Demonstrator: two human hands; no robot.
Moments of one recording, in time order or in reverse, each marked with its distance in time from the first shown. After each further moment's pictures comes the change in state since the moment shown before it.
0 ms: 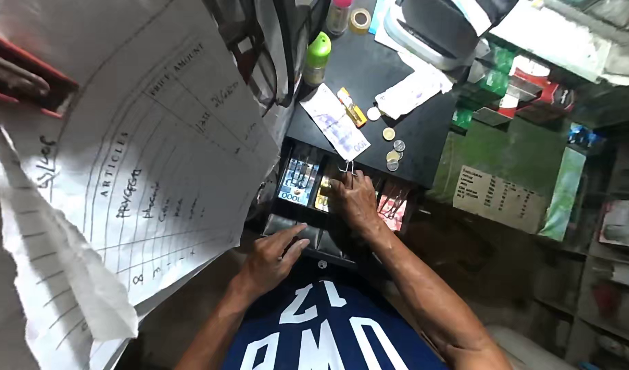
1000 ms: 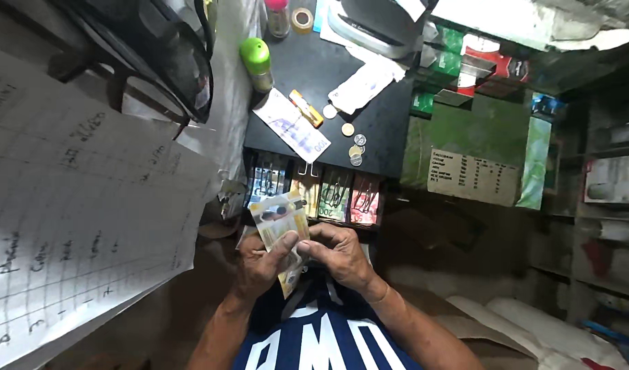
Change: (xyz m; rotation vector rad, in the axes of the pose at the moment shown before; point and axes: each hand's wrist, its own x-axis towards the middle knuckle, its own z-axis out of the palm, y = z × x) left_hand 0.046 0.052 0.021 -0.692 0.147 -0.137; right_hand -0.076 -0.047 -0.067 1.469 0.066 0.238
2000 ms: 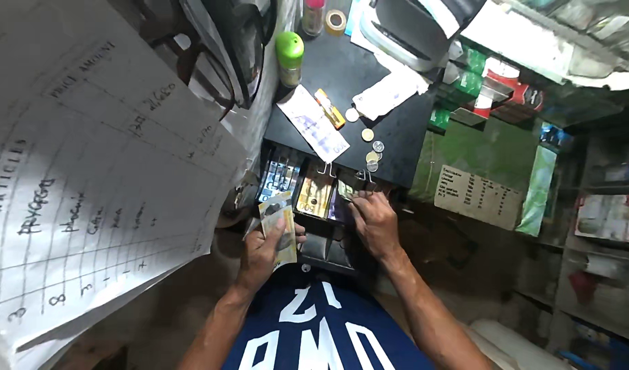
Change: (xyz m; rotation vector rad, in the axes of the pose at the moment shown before) left_hand -0.013 -0.022 -0.015 -0.114 0.142 -0.373; right_hand 0.032 0.038 -0.073 -1.237 0.197 -0.319
